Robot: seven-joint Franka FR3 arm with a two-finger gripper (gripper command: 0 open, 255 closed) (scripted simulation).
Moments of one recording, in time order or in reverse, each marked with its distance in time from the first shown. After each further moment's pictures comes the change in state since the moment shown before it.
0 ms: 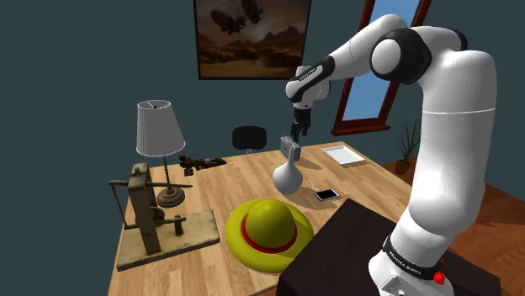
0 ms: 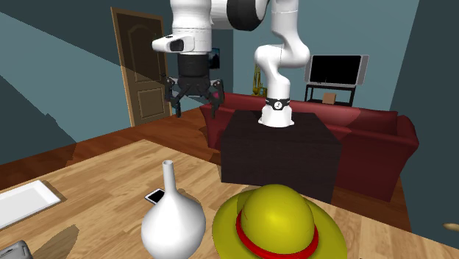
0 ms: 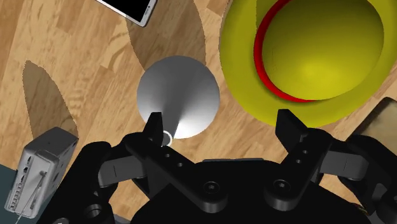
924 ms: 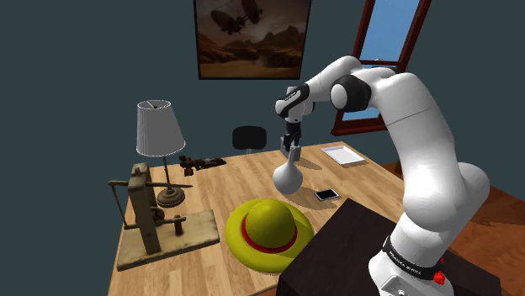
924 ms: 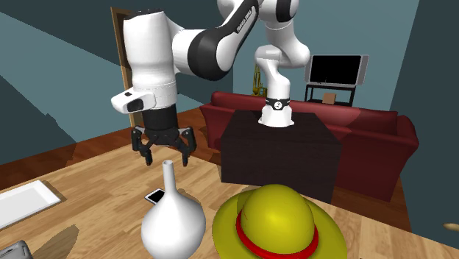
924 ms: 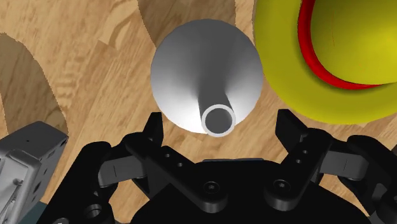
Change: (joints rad) arm -0.128 0.449 0.055 0.437 0.112 -0.032 -0.094
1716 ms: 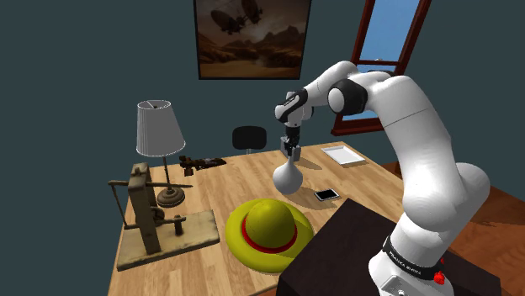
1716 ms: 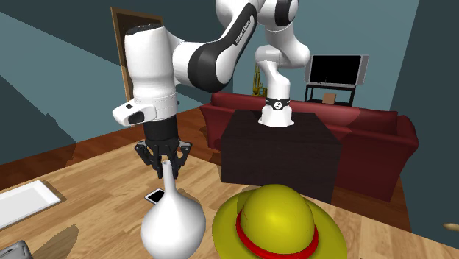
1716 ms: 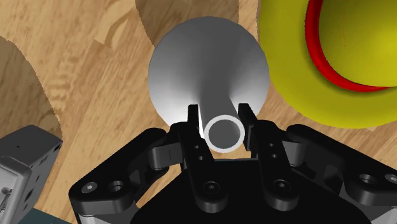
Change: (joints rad) arm -0.007 0.043 0.007 0.007 0.008 0.037 -0.004
